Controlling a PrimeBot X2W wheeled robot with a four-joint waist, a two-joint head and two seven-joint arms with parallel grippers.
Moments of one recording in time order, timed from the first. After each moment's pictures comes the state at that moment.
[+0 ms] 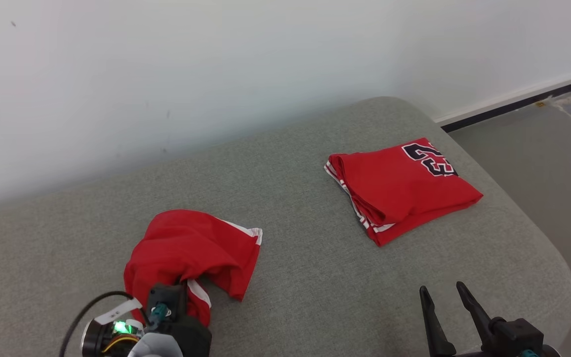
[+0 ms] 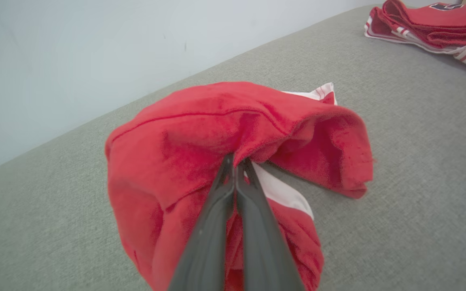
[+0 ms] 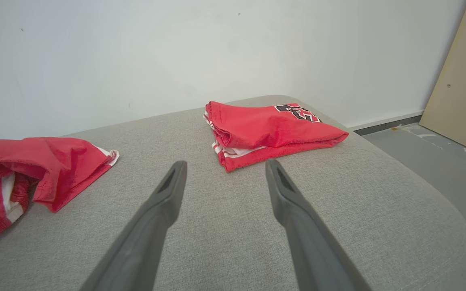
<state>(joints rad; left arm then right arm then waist) -0.42 0.14 -0.45 0.83 -0.26 0.13 -0.19 0.07 -0.05 0.06 0.12 0.12 0.13 -0.12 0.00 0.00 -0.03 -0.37</state>
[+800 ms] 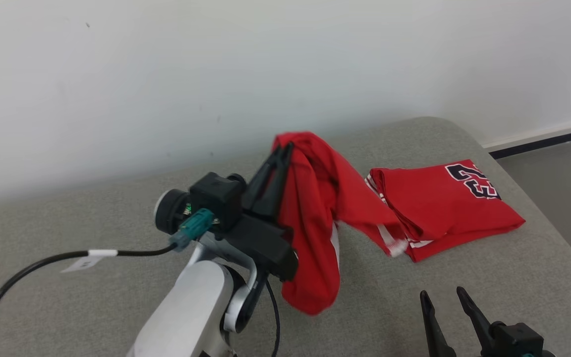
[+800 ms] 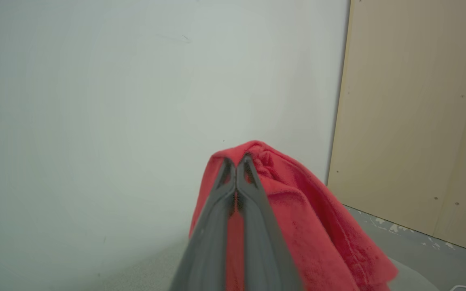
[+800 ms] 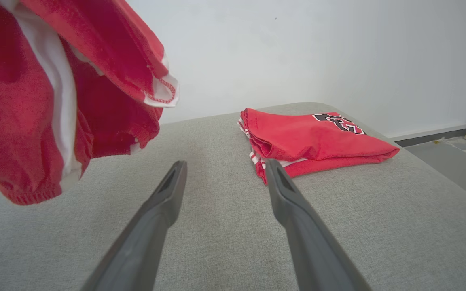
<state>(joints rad) -0.58 0.05 -0.52 0.27 -0.43 0.00 -0.10 0.08 -0.05 0.05 0.14 0.14 0.13 -0.12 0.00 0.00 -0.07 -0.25</state>
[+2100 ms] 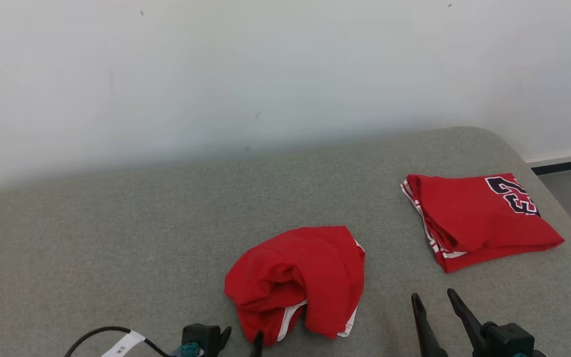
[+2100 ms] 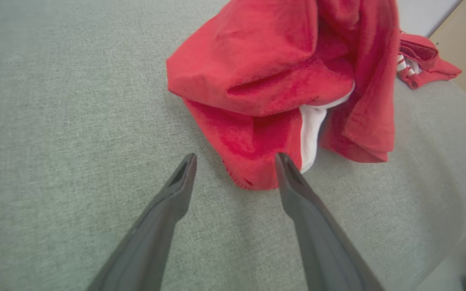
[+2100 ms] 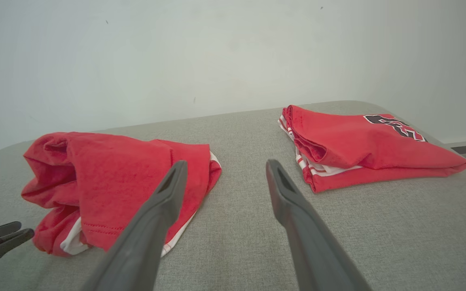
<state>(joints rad) -0.24 0.11 -0.57 0.61 -0.56 0.02 -0.06 0.08 -0.05 0.08 0.15 0.15 0.13 -0.12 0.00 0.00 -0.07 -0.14</state>
